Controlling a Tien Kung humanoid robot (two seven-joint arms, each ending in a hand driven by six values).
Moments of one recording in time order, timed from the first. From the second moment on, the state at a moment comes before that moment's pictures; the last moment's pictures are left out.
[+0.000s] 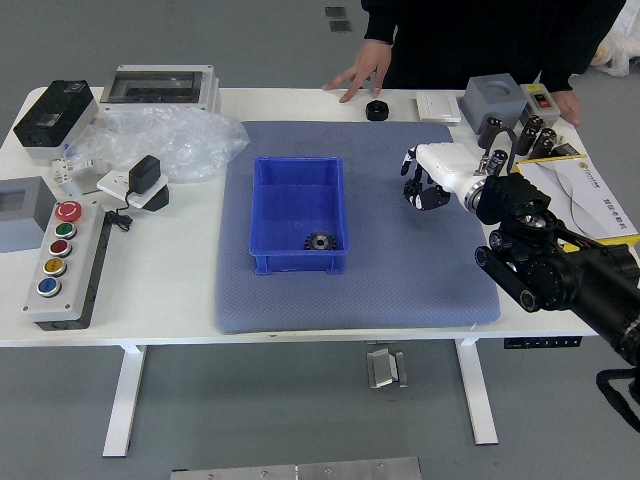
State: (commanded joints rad) left arm -0.09 0.13 -0.84 -0.18 1.13 -0.13 0.16; right arm 0.83 -0.20 0.66 0.64 -2.00 -0.15 0.03
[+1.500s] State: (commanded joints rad) left arm -0.09 0.15 -0.86 -0.18 1.15 -0.13 0.16; right arm 0.81 -0.10 0.63 0.99 -2.01 -0.13 -0.05
